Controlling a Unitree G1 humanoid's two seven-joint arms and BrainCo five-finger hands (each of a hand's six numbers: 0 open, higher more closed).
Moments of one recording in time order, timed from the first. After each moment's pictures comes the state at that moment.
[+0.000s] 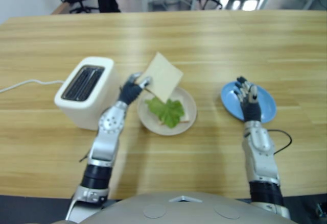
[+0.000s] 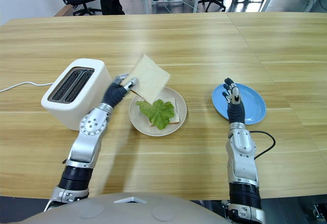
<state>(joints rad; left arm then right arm) -0.10 0.07 -0.15 -0.10 0.12 0.14 -0.20 0.05 -0.16 -0.24 0.03 0.11 -0.15 0.06</state>
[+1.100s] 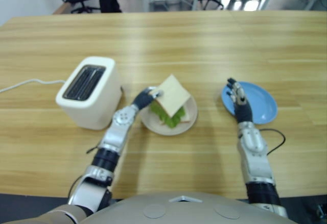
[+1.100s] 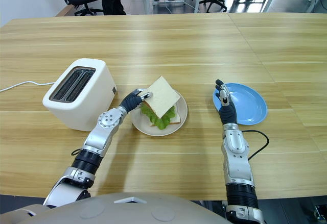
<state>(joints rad) -0.27 0.10 -0.19 0.24 0.08 0.12 -0.29 0.06 -0.17 -0.17 0.06 0.01 -0.22 0.05</state>
